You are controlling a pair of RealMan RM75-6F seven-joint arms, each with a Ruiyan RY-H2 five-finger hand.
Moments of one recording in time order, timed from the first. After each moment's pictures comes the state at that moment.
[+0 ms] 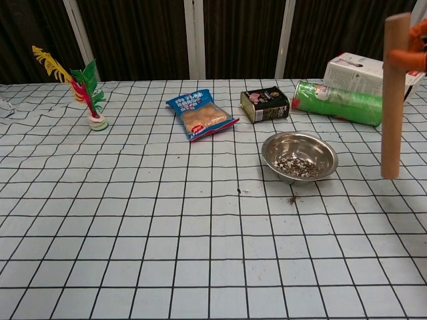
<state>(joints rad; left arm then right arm) -0.10 -1.08 -0.04 -1.68 1.40 1.39 0.08 0.34 -1.50 0.49 -1.78 -1.09 1.33 0.25</state>
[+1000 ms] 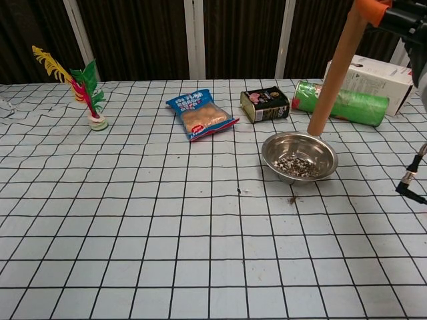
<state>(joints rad) -0.11 -1.07 -0.03 -1.70 1.39 1.37 0.04 0.49 -1.88 0.56 -1.51 -1.17 1.52 0.48</state>
